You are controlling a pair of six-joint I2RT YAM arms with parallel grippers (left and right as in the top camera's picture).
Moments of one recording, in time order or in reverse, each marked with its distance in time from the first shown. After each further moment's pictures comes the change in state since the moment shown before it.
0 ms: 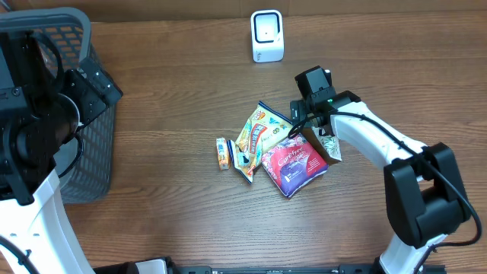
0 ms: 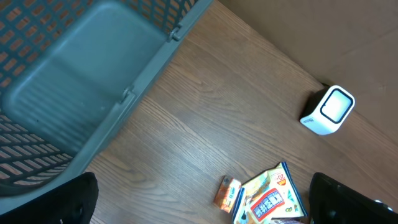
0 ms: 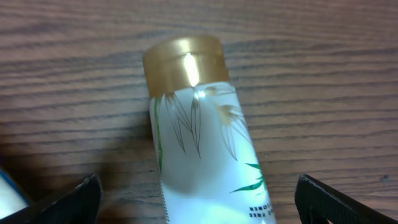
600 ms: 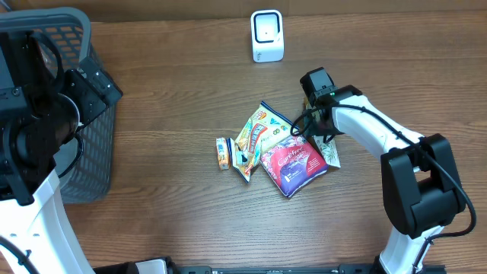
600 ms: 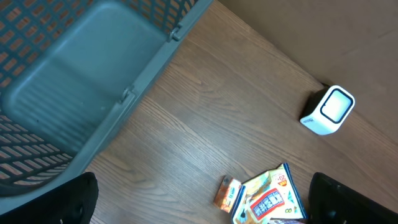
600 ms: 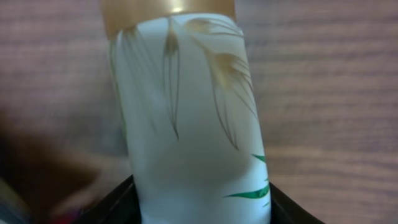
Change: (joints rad) left arm 0.000 0.000 0.000 0.000 0.000 0.000; right arm -0.035 0.054 0.069 -0.240 -0.131 0.003
